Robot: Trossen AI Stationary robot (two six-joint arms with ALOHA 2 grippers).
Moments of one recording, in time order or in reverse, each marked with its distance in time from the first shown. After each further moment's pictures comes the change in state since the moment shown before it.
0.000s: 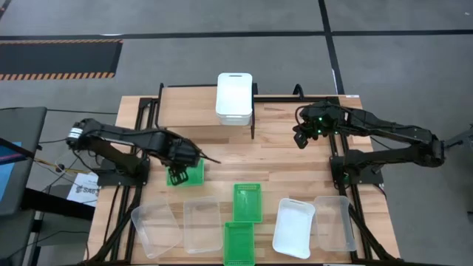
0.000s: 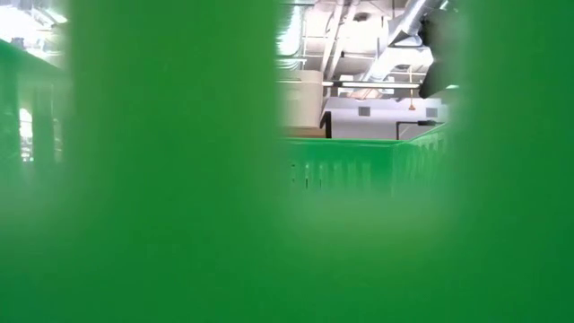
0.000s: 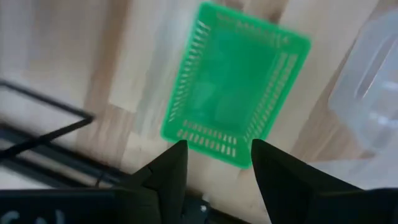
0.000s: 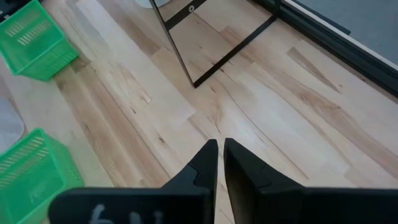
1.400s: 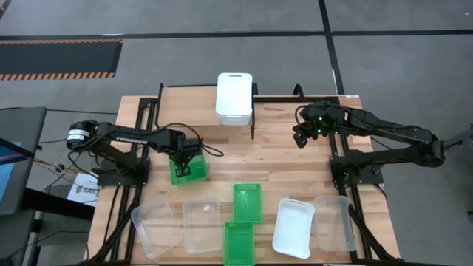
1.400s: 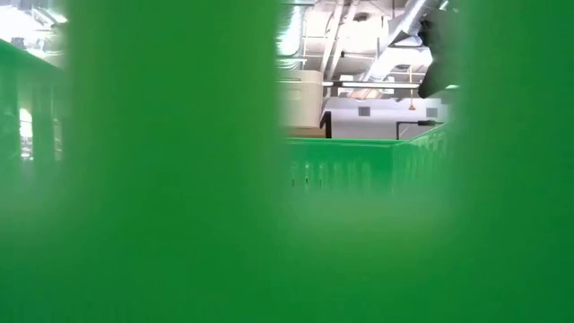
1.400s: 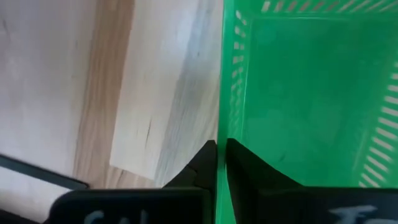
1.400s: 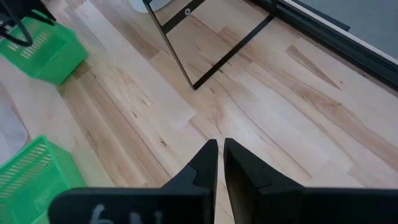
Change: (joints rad) left arm 0.270 -0.007 -0.464 0.521 -0.031 0.347; right arm -0.003 0.000 0.000 0.005 0.002 0.035
